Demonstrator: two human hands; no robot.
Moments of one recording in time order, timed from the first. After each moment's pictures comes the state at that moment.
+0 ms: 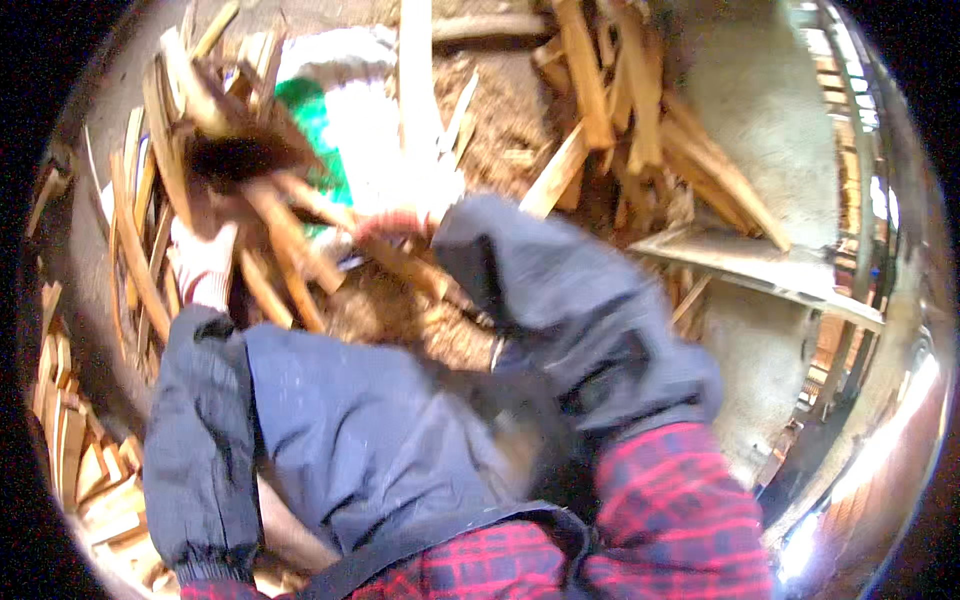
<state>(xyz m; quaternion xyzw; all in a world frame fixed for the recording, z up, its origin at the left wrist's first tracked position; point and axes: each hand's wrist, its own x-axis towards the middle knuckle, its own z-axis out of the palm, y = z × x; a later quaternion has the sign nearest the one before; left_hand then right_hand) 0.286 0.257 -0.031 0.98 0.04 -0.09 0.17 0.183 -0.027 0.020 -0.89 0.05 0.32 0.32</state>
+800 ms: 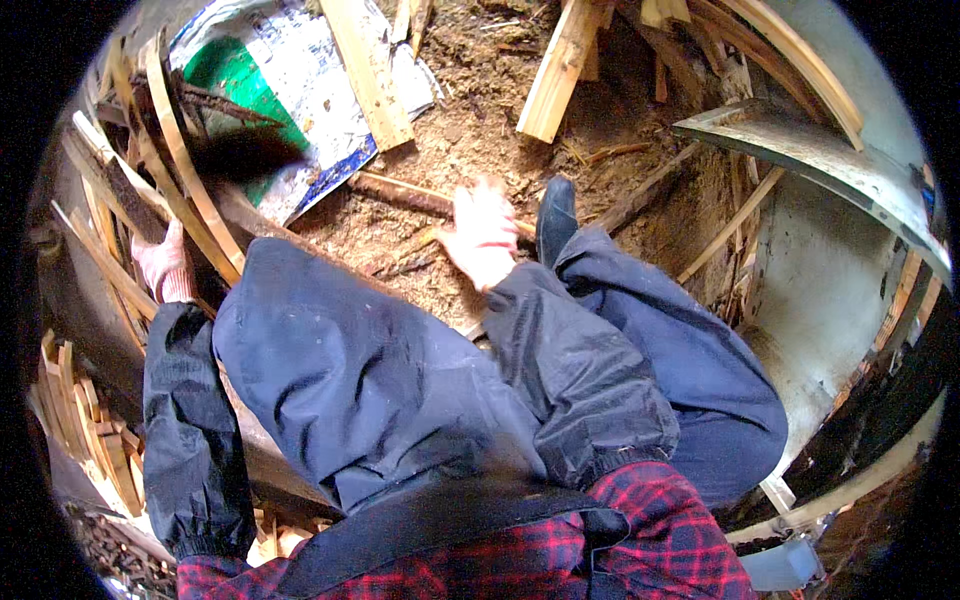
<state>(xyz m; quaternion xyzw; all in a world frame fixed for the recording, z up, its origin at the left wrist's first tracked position) 0.290 0.258 -0.067 0.96 0.03 -0.07 0.27 -0.055 -0.011 -0.067 -0.89 0.36 0.21 0.17</state>
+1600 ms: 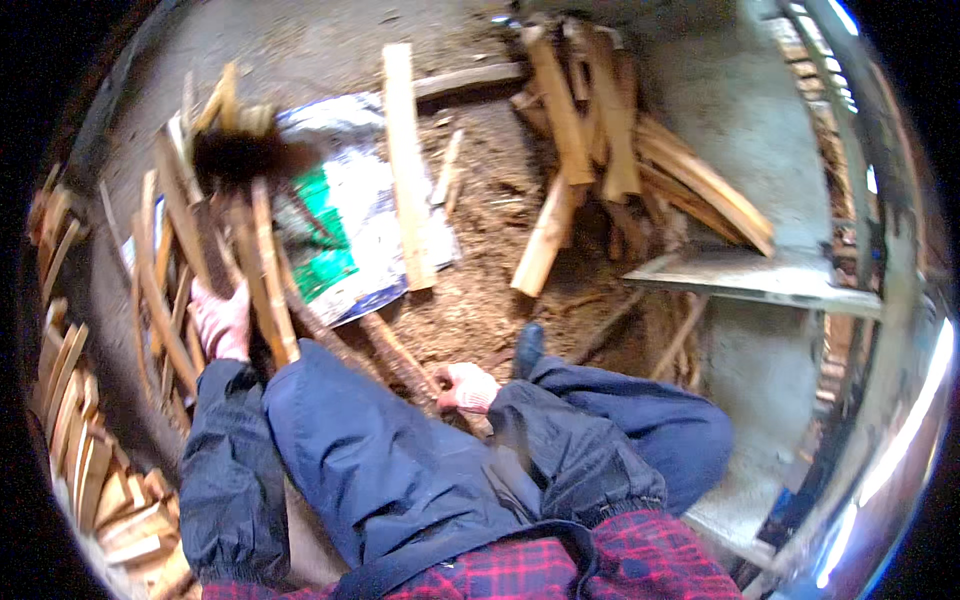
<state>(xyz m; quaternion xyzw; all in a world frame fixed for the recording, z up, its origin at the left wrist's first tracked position) 0.274 0.240 -0.020 0.97 0.07 -0.11 0.22 -0.050 0.006 -0.028 -0.79 0.26 0.32 0.45</state>
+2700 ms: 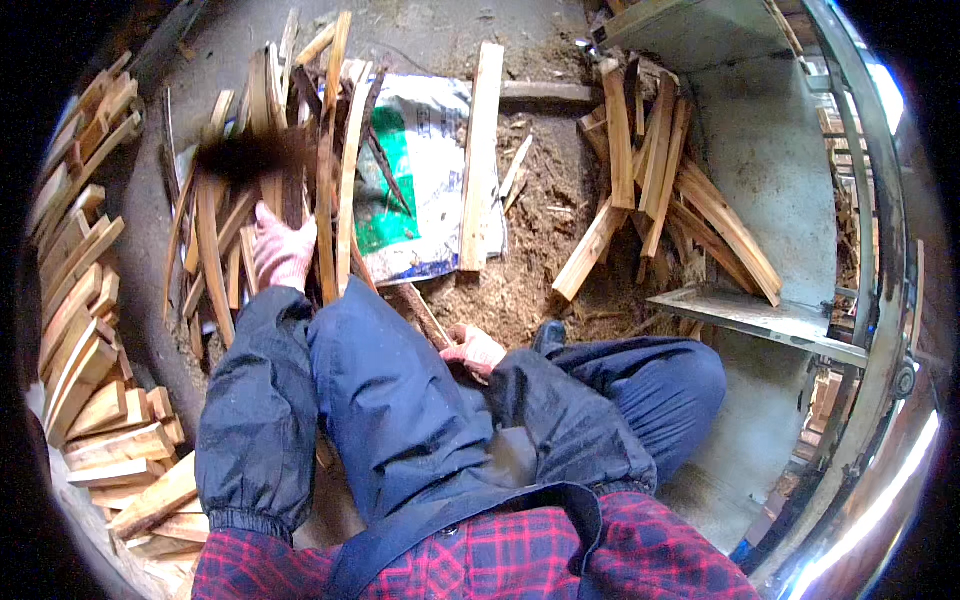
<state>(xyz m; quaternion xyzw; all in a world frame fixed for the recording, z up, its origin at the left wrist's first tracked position) 0.276 0.236 -0.015 0.95 0.10 -0.19 0.23 -0.008 0.026 -0.031 -0.66 0.34 0.32 0.59</state>
